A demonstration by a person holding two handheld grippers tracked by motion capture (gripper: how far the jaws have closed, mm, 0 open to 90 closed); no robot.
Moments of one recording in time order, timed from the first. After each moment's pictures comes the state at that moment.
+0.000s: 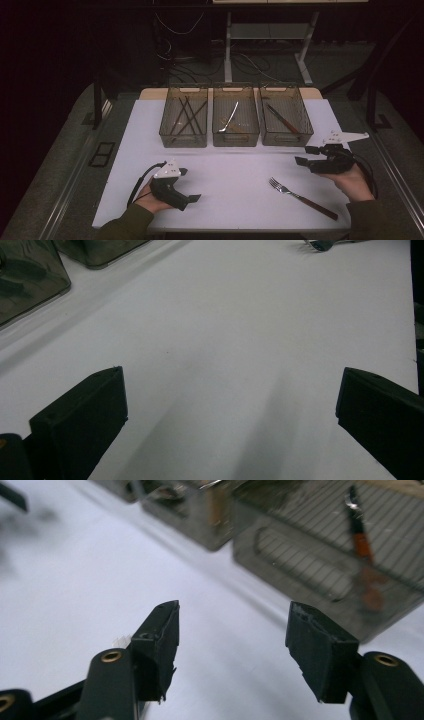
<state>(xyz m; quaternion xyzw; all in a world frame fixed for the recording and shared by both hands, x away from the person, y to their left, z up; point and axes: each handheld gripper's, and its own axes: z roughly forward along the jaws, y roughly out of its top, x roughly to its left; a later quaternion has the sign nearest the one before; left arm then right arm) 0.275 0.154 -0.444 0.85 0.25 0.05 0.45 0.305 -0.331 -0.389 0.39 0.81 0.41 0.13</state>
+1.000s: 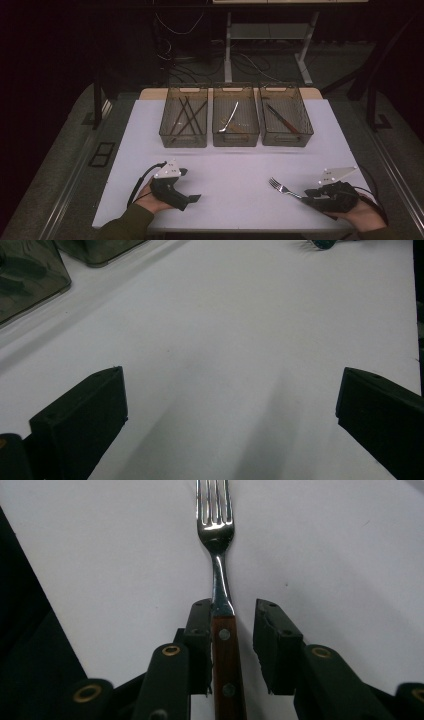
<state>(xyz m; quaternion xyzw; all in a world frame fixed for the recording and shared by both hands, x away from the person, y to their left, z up) 0.275 0.153 -0.444 0.86 0.25 0.05 0.45 0.238 -0.329 -0.428 0.33 0.89 0.29 0.06</state>
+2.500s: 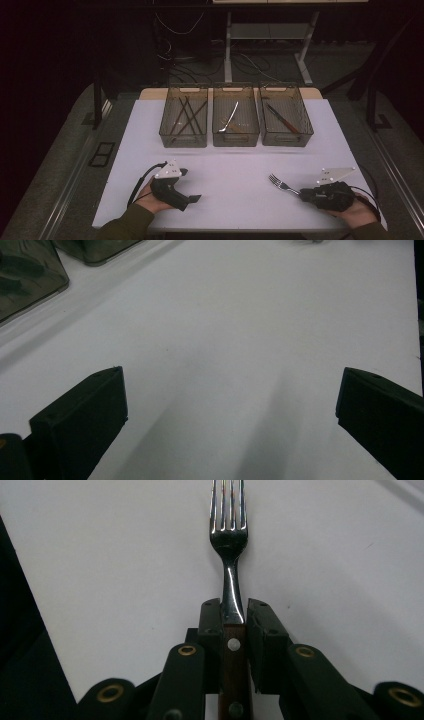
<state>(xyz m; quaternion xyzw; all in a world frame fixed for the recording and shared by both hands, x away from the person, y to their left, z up) 0.275 0.153 -0.445 0.86 0.25 0.05 0.45 0.242 -0.327 -0.436 0.32 0.89 0.33 0.07</state>
